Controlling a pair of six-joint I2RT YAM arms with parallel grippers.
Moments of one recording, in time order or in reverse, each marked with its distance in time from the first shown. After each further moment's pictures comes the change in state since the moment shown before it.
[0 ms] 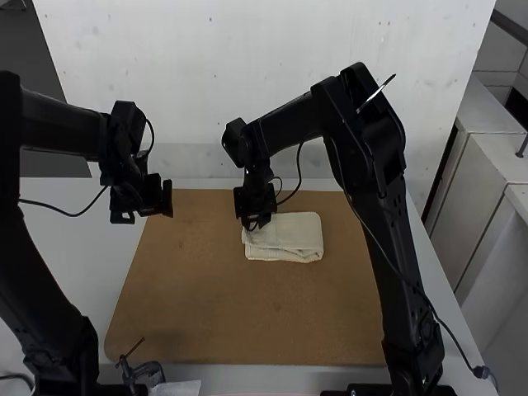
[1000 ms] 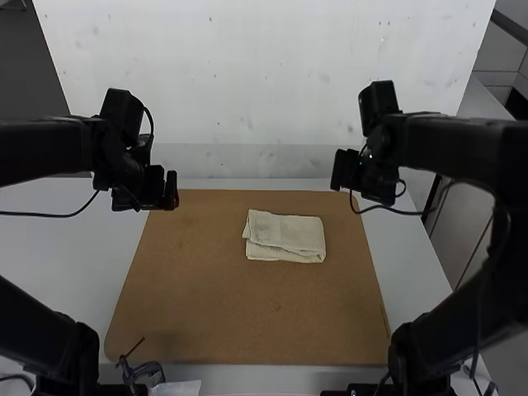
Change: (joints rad) left arm -0.090 -0.246 -0.088 0.026 0.000 0.072; right arm -0.555 -0.895 -0.732 0.261 -0.001 -0.156
